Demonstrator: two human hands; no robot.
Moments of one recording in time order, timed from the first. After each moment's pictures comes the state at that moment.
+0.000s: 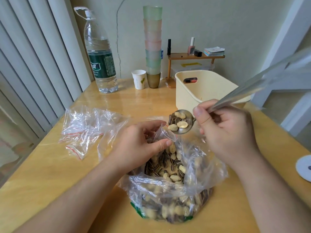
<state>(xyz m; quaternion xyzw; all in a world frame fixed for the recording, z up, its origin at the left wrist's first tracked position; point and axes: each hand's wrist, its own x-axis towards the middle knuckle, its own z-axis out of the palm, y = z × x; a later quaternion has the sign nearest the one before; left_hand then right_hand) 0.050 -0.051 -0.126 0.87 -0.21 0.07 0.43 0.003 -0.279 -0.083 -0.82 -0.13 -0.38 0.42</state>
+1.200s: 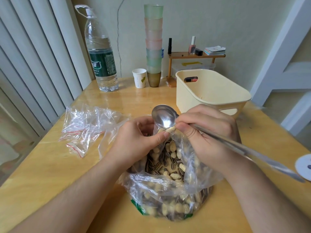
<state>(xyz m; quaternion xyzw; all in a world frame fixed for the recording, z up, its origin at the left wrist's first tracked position) 0.045 -0.056 -0.119 0.80 -0.17 0.03 0.58 0.005 -0.266 -0.094 -0.80 -0.29 -0.39 0.35</state>
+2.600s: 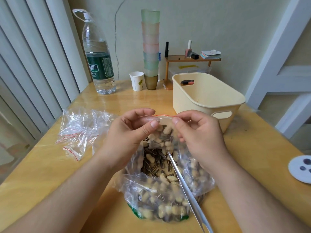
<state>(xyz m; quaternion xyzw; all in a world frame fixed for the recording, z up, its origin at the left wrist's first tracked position) 0.043 -0.055 -0.105 0.58 -0.16 -0.02 0.79 0.016 -0.246 -0.104 -0.75 -0.07 -0.22 0.63</state>
